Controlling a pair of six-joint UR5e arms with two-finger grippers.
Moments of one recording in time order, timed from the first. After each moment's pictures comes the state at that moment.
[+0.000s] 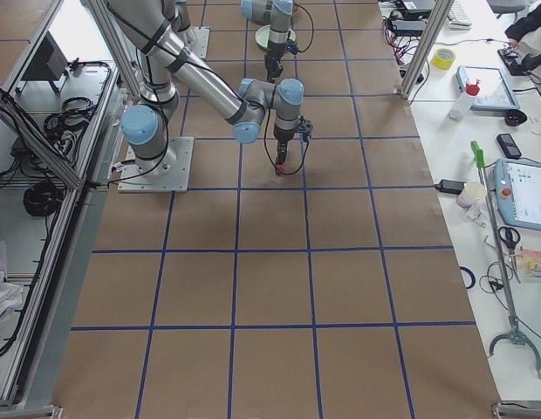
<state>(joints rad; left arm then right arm) -1.79 -1.91 -2.02 -0.87 1.34 -0.62 1.36 -1.32 2.15 -2.32 -1.60 -0.16</state>
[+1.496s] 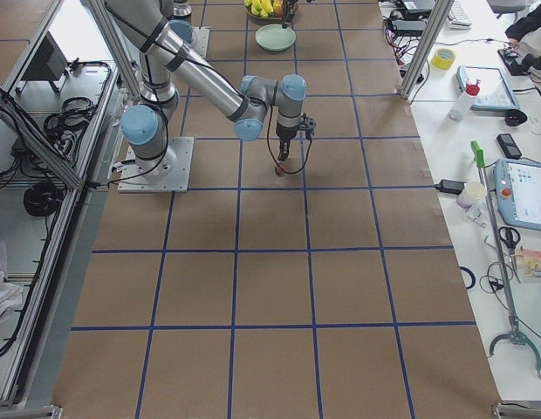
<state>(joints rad) -1.31 -1.82 -1.88 -1.25 1.60 0.09 1.39 -1.34 2.10 -2.30 -1.63 -0.16</state>
